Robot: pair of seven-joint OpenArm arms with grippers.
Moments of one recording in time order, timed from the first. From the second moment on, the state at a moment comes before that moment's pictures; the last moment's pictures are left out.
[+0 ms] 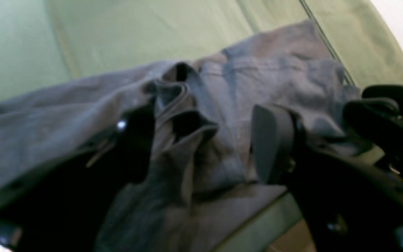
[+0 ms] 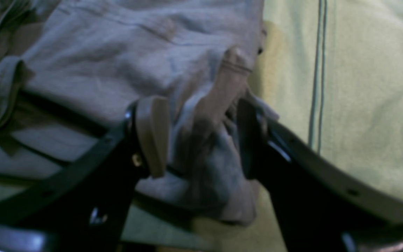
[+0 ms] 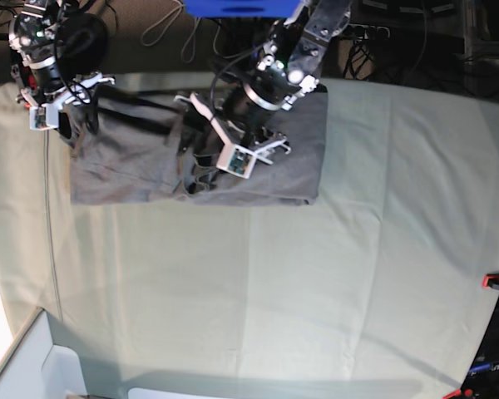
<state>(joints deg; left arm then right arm) 14.9 2.2 26.0 90.0 -6.4 -6.8 16.2 -26.8 3.5 29.9 85.7 -1.2 34.5 0.1</state>
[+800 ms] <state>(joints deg) 15.9 -1.3 27.3 84.9 -6.3 -1.6 16.7 -26.7 3.4 30.1 85.7 -1.1 34.5 0.0</state>
